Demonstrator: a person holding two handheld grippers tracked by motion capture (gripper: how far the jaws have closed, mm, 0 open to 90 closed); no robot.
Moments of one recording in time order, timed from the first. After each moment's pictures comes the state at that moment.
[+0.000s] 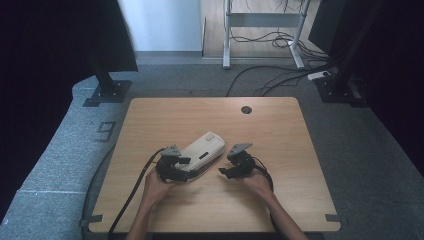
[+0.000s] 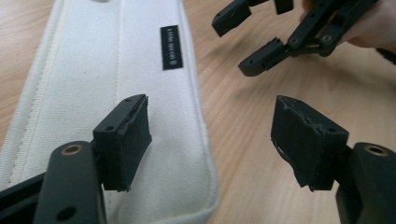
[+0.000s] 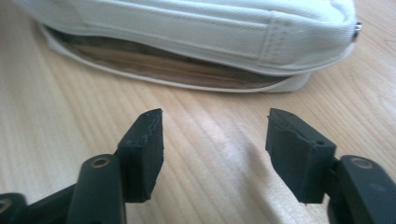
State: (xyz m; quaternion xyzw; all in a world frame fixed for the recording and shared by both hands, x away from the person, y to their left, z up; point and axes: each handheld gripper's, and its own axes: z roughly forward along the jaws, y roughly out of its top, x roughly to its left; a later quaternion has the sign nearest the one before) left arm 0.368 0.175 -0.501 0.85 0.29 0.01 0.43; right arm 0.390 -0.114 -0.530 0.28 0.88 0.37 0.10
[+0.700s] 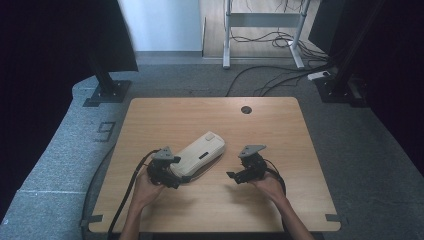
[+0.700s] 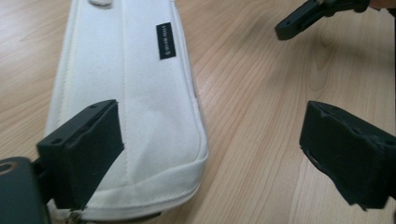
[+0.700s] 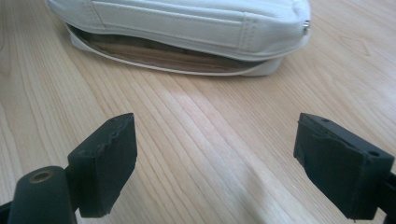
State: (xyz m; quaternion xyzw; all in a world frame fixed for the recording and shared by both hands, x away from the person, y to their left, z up) left arm 0.351 0.197 -0.485 0.86 0.27 0.04 0.42; right arm 0.369 -0.147 -0.508 0.29 0.87 0.39 0.12
